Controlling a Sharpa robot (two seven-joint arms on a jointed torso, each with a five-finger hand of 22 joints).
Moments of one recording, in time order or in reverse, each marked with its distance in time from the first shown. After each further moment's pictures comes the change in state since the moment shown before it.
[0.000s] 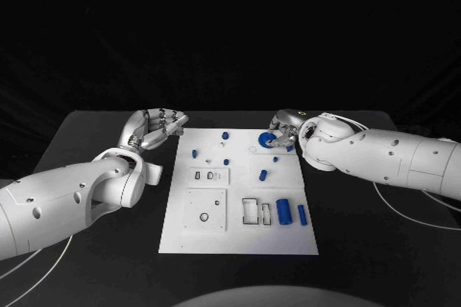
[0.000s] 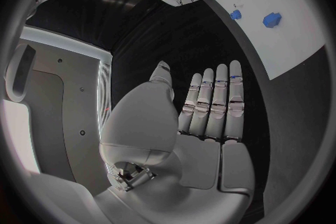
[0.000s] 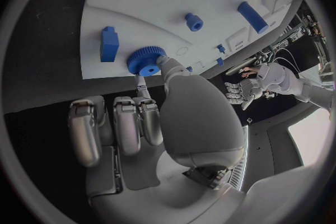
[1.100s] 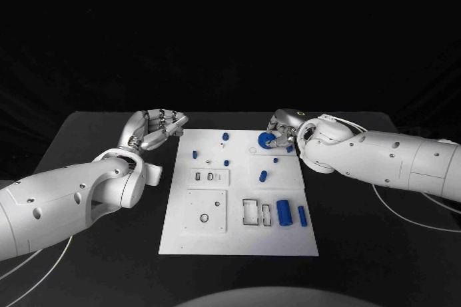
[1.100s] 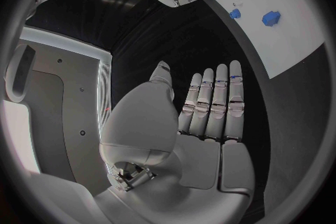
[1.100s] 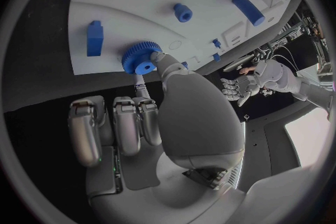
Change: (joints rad) left arm 0.000 0.001 0.000 -0.005 0.000 0.000 0.000; left_hand 0.000 0.000 0.000 0.000 0.000 0.000 0.000 0.000 0.000 0.000 0.000 0.000 0.000 0.000 0.000 0.000 0.000 0.000 0.000 0.000 0.000 0.000; right arm 0.002 -0.006 0.001 0.034 0.004 -0.049 0.001; right_hand 0.050 0.024 0.051 -0.071 0.035 0.080 0.024 0.016 0.009 0.000 -0.007 0.000 0.000 0.000 0.000 0.000 0.001 0.000 0.000 0.000 0.000 0.000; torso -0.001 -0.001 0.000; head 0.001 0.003
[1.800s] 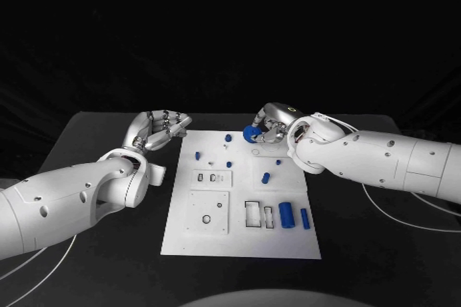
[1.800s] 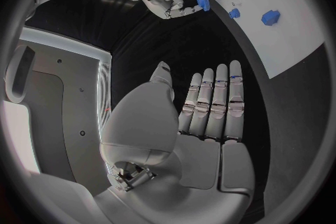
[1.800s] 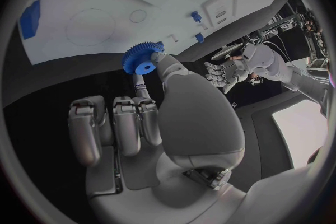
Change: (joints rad) left arm 0.000 0.007 0.000 -0.010 0.000 0.001 0.000; left_hand 0.000 0.008 -0.005 0.000 0.000 0.004 0.004 0.000 0.000 0.000 0.000 0.000 0.001 0.000 0.000 0.000 0.001 0.000 0.000 0.000 0.000 0.000; right arm 0.021 0.053 0.007 0.043 0.046 -0.094 0.056; right_hand -0.007 0.007 -0.002 -0.001 -0.002 0.000 0.000 0.000 0.000 0.000 0.000 0.000 0.000 0.000 0.000 0.000 0.000 0.000 0.002 -0.002 0.000 0.001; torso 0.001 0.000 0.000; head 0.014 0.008
